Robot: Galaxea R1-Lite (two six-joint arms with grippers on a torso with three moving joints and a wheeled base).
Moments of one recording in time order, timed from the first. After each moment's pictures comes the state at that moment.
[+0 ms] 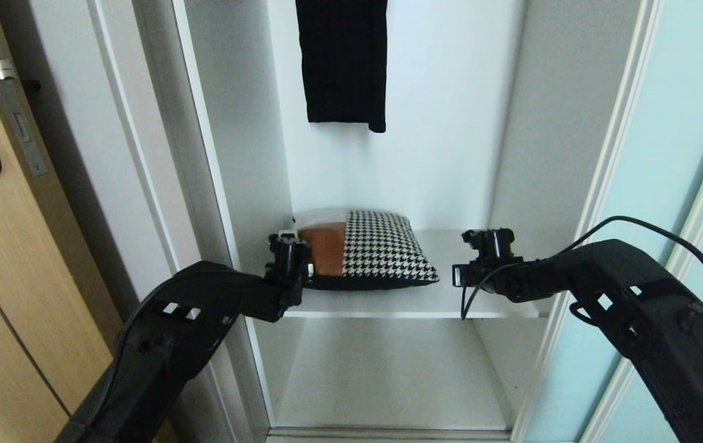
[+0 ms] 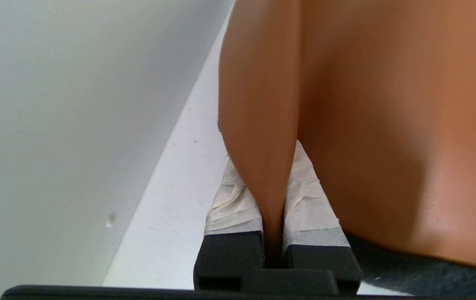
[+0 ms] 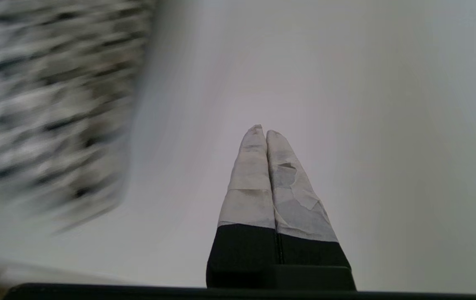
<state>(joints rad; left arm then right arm) -0.28 2.81 -1.94 -0.54 0.44 -0.10 0.17 2.68 -1.89 -0.28 -0.08 0.14</state>
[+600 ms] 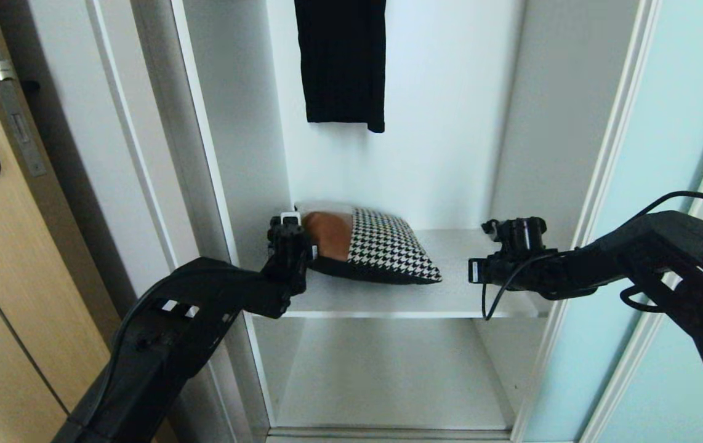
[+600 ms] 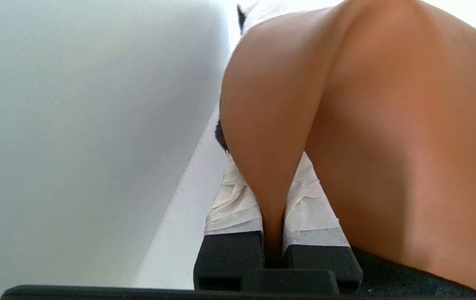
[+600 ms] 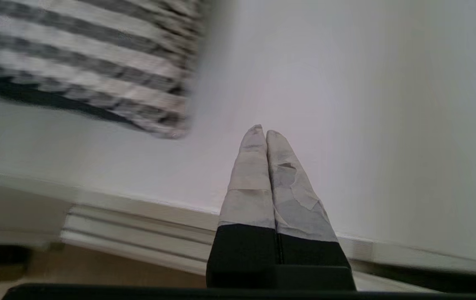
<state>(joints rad) -0.29 2.79 -1.94 -0.76 0.45 0.00 0.16 2.43 -1.53 -0.39 0.05 0.16</state>
